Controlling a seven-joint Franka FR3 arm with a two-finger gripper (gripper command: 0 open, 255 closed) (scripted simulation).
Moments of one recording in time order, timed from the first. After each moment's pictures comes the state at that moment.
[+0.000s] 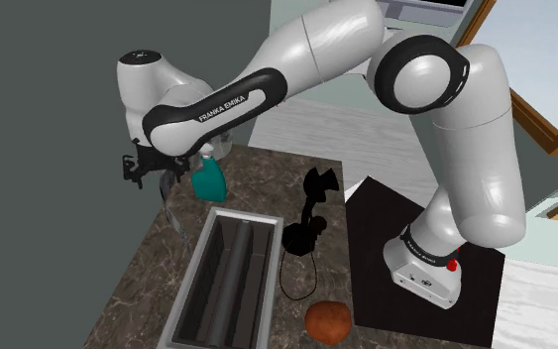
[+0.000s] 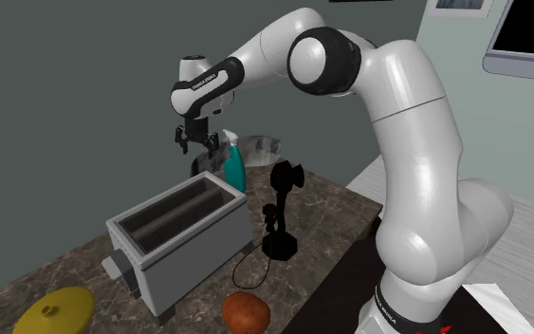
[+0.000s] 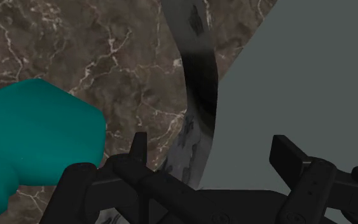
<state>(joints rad) 0.28 0.67 0.33 -1.48 -0.19 2.24 1.08</state>
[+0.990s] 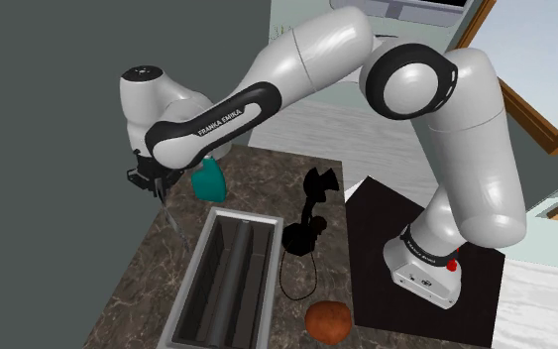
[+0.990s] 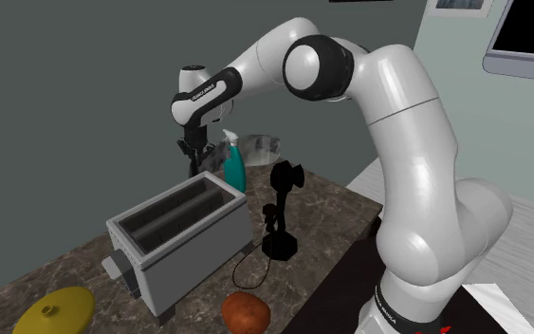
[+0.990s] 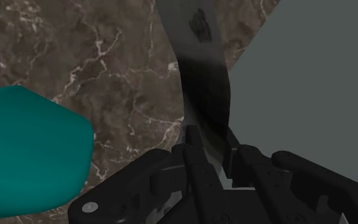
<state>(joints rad) 0.29 0.71 0.32 -1.48 -0.21 2.29 1.09</state>
